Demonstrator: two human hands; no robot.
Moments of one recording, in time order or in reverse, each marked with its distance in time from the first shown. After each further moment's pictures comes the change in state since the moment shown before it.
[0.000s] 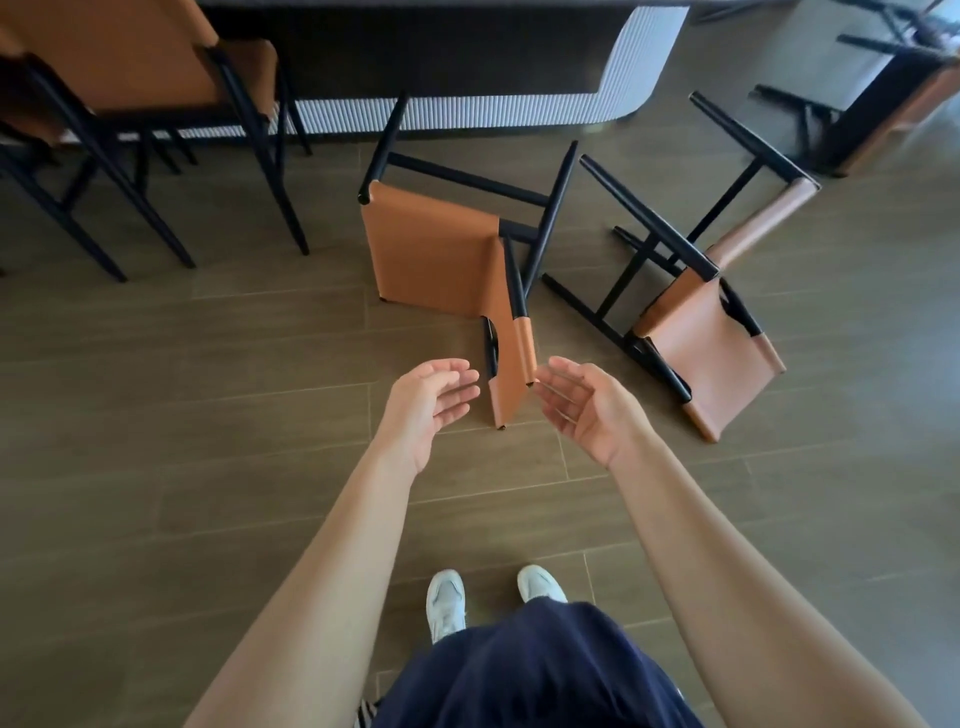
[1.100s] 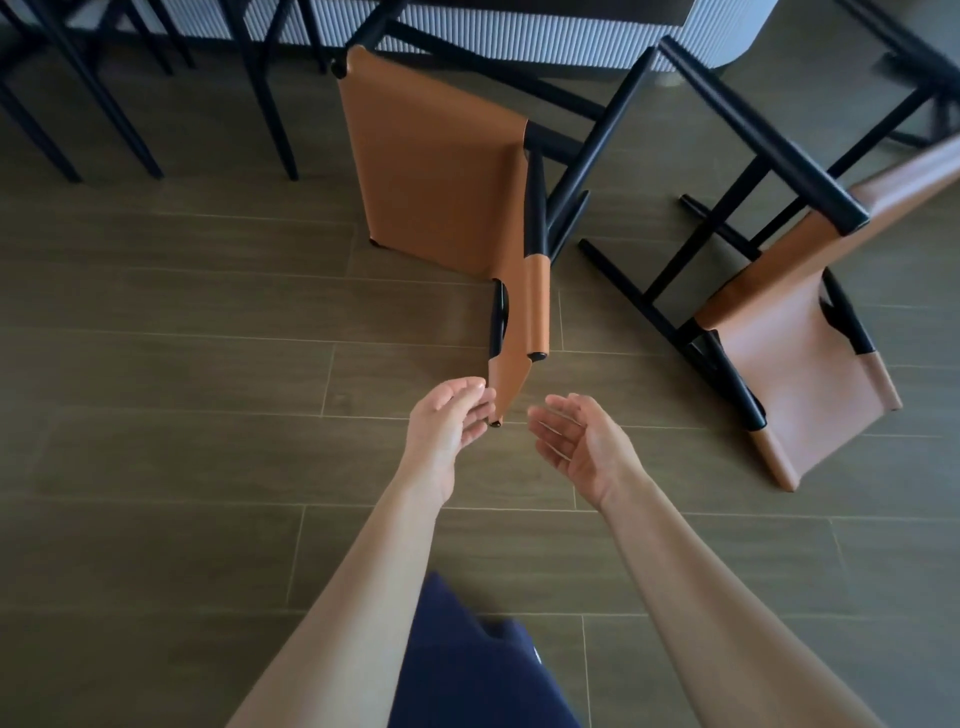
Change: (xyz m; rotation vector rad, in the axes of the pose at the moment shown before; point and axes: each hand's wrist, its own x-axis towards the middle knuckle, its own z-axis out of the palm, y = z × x) left_hand 0.211 -0.258 0.047 -0.102 0.164 0.019; right_hand 0.276 0.148 -0.148 -0.104 0.028 0.101
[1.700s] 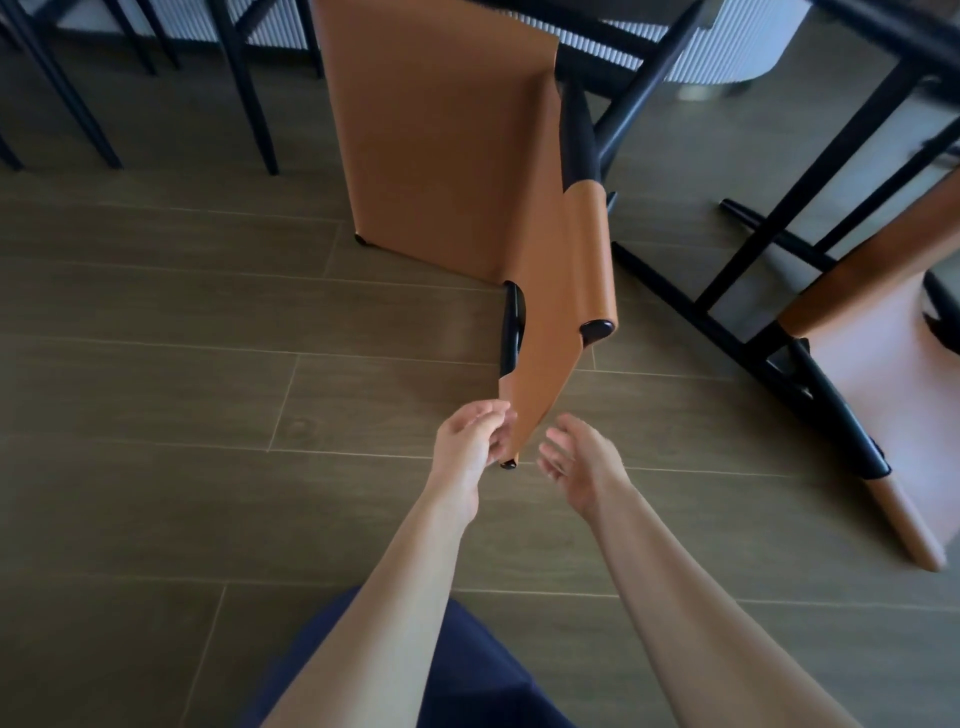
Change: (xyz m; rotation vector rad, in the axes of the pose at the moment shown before) left_hand 0.203 -0.150 -0.006 0.029 -0.009 0.030; right_hand 0.256 0.097 -0.013 -0.030 0.093 -0.050
